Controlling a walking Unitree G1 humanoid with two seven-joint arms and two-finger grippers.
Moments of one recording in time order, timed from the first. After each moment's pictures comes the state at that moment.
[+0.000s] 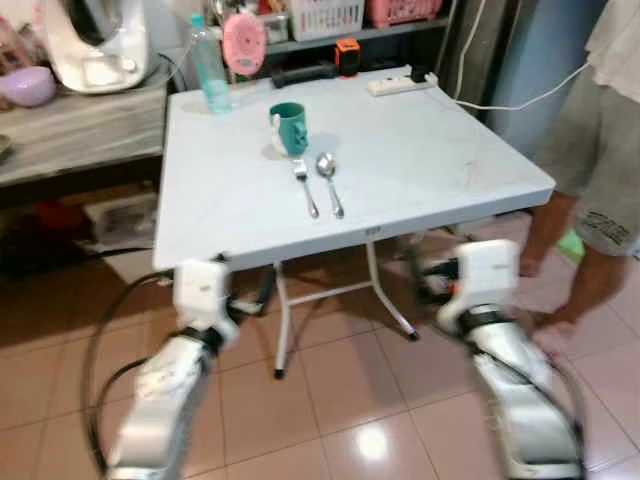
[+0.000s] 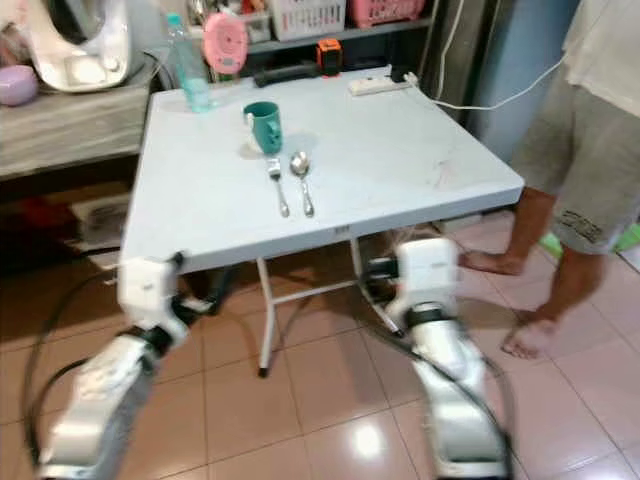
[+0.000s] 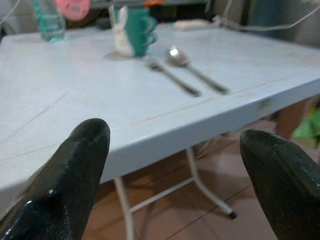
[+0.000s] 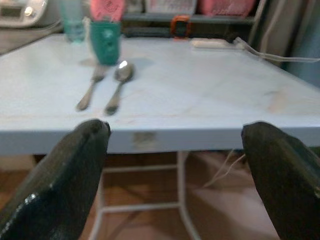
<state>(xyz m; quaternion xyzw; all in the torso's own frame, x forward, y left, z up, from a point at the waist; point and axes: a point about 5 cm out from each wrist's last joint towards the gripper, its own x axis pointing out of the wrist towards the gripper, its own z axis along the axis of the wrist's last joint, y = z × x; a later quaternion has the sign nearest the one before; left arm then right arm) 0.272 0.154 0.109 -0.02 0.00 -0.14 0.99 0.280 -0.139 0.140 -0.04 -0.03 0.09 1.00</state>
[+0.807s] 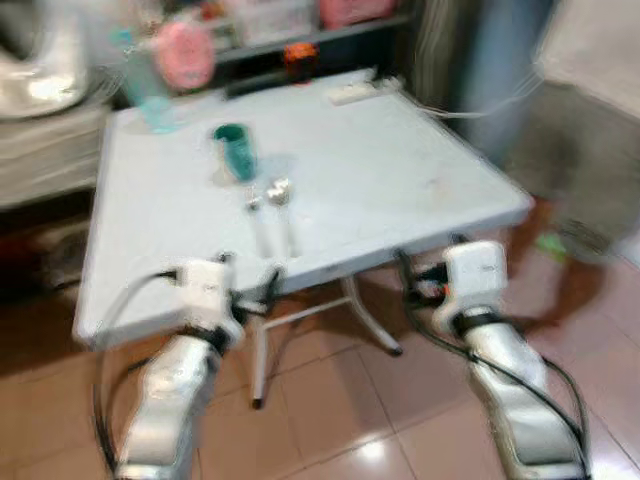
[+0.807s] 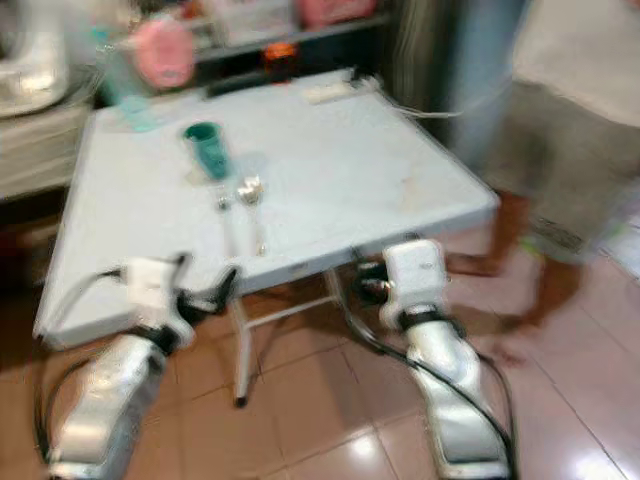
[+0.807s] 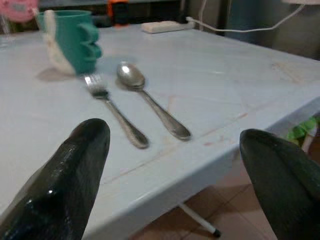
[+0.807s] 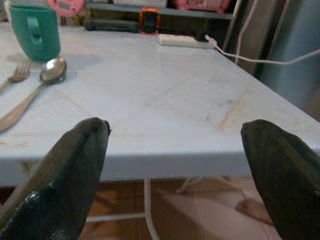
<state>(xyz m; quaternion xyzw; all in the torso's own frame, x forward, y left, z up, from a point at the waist) 0.272 0.135 0.108 -0.03 0.00 -0.17 0.99 0.278 -0.149 0.138 -0.07 -0.02 0.08 0.99</state>
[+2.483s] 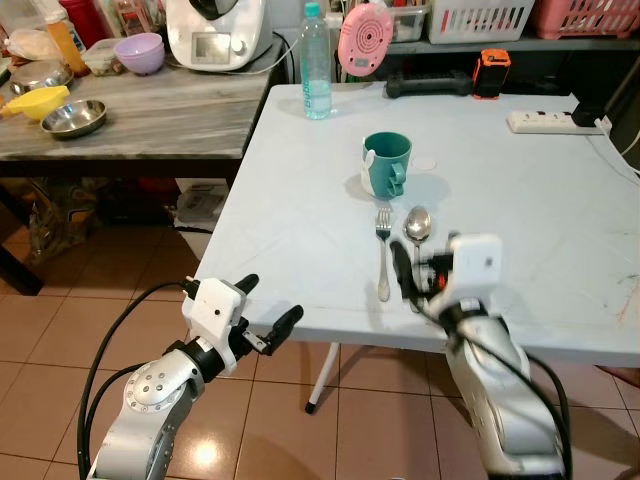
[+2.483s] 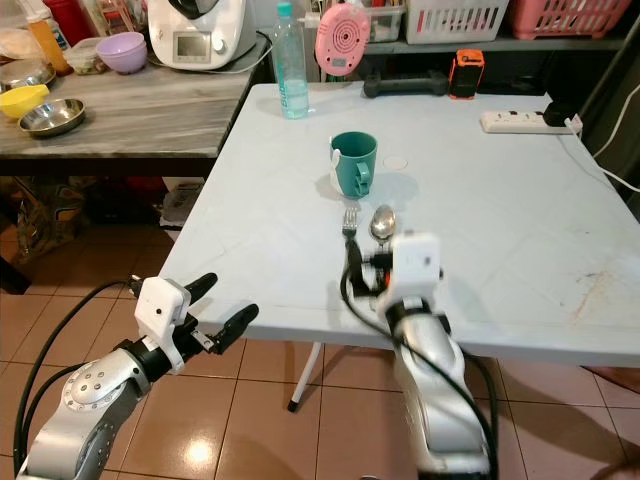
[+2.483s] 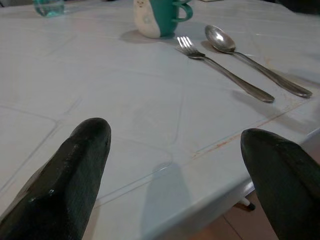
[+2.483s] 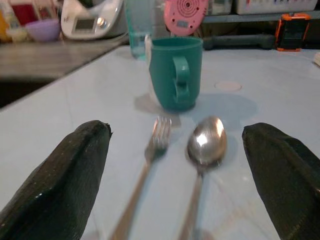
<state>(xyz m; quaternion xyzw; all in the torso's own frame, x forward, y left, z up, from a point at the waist) 0.254 0.142 0.102 0.02 0.03 -0.32 0.95 0.288 -0.129 0.150 0.02 -0.03 0.07 1.00</state>
